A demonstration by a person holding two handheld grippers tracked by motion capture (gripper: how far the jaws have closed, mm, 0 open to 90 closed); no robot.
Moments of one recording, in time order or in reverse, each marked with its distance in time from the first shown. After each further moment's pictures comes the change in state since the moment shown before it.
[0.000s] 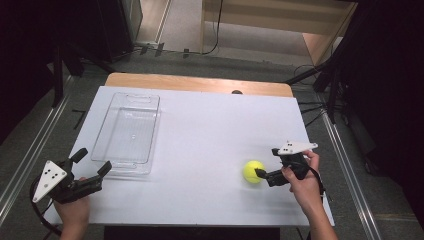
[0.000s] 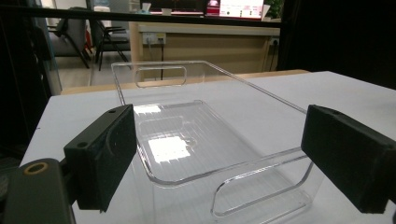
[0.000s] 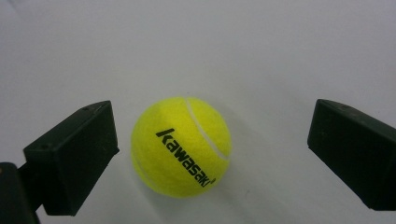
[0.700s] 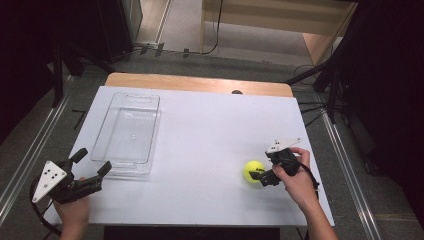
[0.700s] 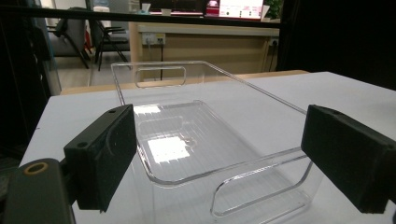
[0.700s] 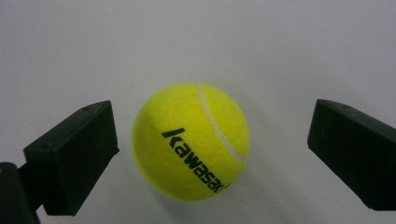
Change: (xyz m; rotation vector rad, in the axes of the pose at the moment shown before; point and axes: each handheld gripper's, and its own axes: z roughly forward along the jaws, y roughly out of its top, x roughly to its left) left arm 0.000 0.000 -0.001 -0.003 -0.002 -0.004; right arm 0.004 0.011 0.020 0.154 0.022 -0.020
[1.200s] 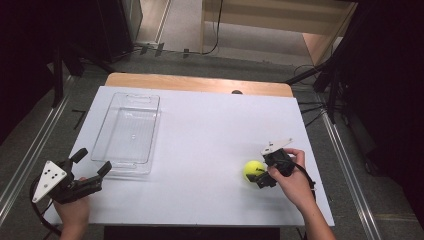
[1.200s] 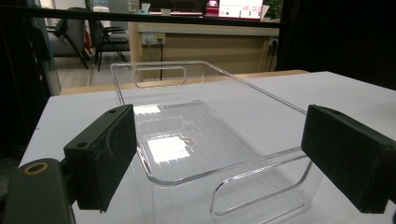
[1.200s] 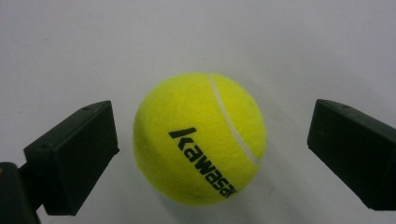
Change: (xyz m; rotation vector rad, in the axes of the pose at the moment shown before) left arm 0.000 0.000 0.000 0.001 0.000 0.002; right arm 0.005 0.003 0.011 0.077 -0.001 -0.023
